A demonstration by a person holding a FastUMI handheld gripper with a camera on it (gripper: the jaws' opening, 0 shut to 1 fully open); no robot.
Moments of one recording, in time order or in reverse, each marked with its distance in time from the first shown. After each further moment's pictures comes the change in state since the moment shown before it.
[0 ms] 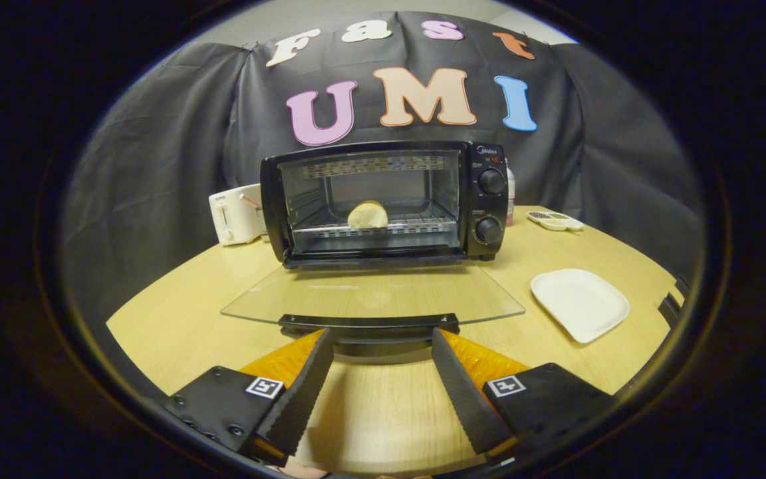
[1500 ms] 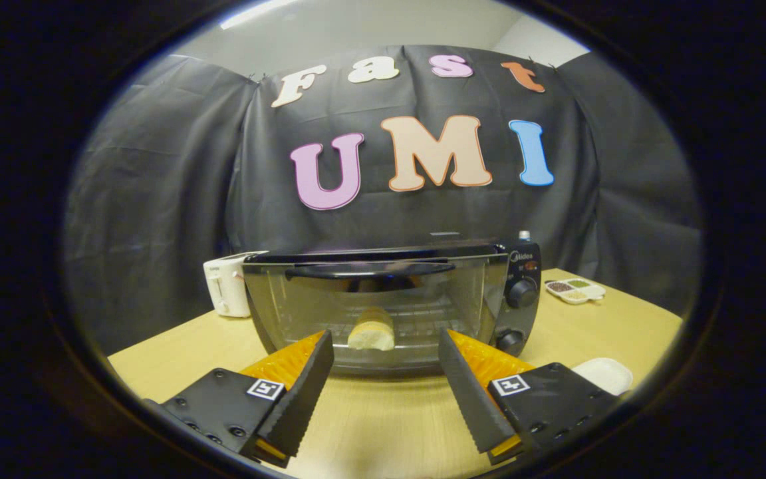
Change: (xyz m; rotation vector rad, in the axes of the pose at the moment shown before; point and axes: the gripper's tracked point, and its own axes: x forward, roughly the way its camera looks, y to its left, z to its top) arm 0.077 0.010 0.138 -0.020 -0.274 0.036
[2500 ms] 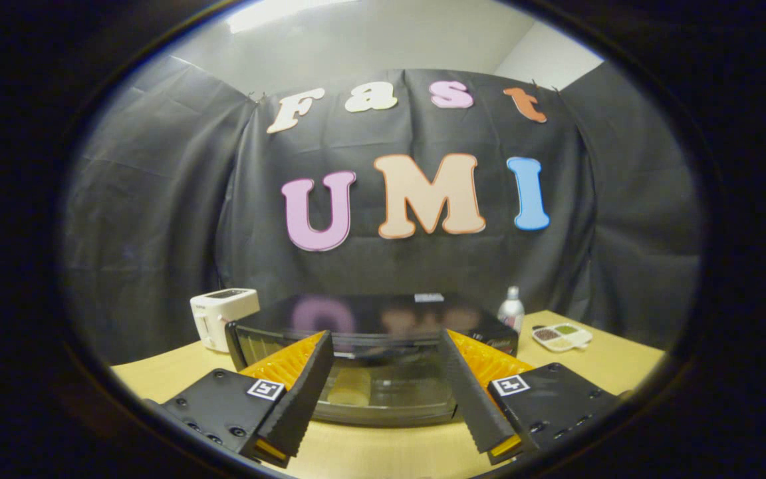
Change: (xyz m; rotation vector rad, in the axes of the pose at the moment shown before) arm 0.007 -0.025 0.117 -0.046 -0.171 -0.028
